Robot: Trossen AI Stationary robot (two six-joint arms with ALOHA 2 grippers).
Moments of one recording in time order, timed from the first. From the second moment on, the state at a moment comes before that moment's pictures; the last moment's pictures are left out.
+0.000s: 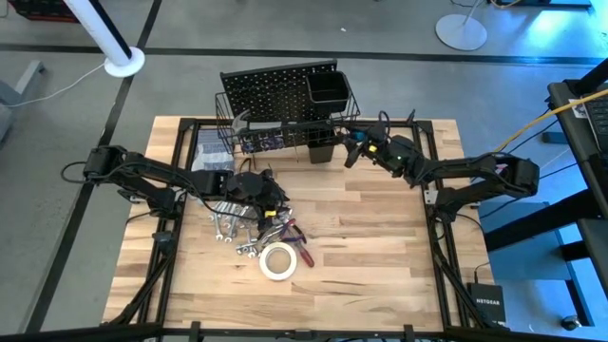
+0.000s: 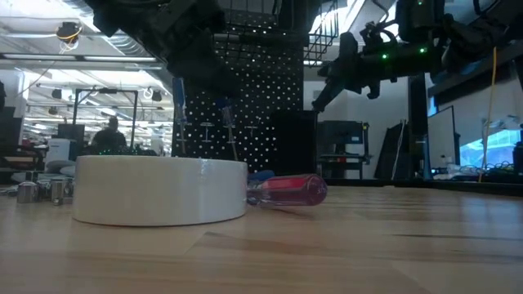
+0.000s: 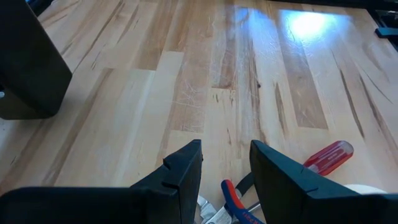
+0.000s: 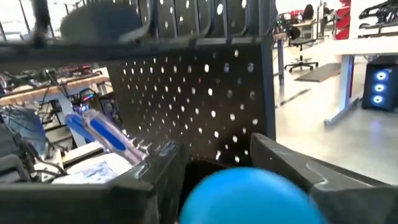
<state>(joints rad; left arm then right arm) -0.04 1.38 0.76 0.05 -0.09 -0.11 -0.39 1.28 0.46 0.87 0.24 0.16</state>
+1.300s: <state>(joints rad) -0.05 1.38 0.76 0.04 -0.09 -0.11 -0.39 1.11 0.46 0.61 0.19 -0.05</state>
